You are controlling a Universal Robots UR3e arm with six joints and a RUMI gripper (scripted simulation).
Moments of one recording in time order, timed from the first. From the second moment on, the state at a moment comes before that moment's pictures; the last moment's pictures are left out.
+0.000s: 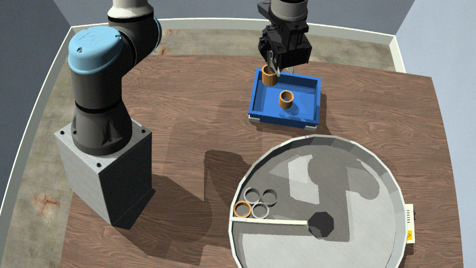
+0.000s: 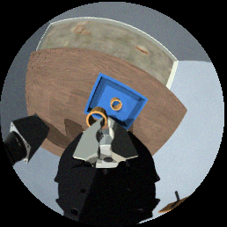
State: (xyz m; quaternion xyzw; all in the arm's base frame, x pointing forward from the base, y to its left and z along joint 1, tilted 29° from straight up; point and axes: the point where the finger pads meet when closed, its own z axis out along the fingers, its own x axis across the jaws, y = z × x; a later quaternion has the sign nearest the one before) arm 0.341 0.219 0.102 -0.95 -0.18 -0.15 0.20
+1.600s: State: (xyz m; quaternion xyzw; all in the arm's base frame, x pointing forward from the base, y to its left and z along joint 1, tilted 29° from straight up) arm 0.341 0.231 0.108 -0.95 -0.19 -0.15 0.19
